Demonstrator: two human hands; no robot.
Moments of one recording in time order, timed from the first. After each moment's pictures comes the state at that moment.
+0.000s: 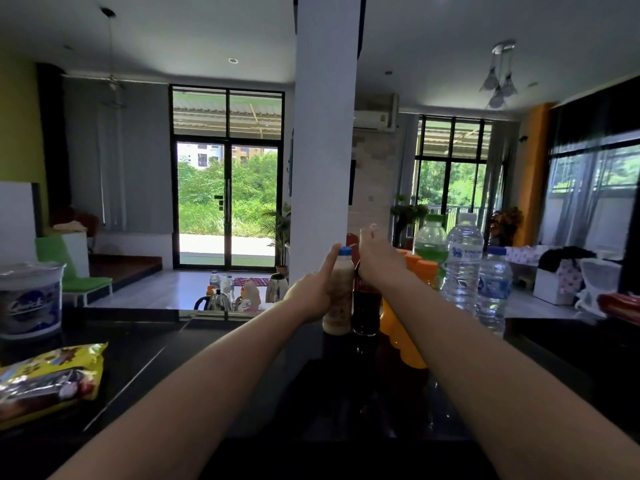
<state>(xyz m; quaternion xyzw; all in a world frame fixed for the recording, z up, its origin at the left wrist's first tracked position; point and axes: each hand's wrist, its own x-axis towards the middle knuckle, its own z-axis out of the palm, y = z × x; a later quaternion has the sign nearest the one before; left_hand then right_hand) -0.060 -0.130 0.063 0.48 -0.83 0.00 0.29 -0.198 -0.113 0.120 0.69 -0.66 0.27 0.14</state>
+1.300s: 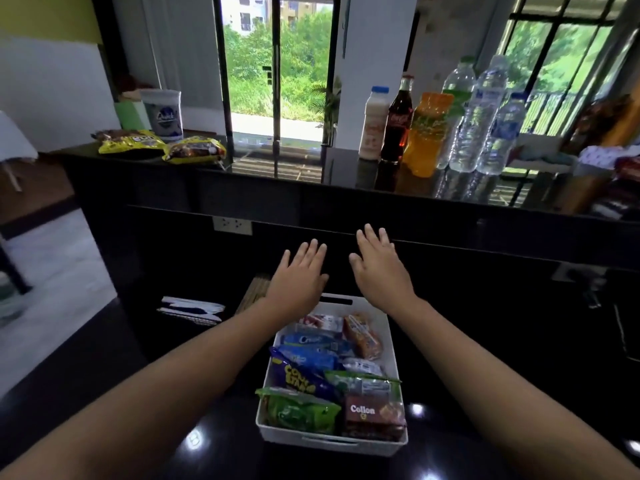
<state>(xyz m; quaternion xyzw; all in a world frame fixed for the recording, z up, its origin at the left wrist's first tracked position) -0.004 0.189 -0.154 0.61 -0.78 0.07 0.14 -0.177 0.180 -0.117 0.78 -0.57 0.24 -0.03</state>
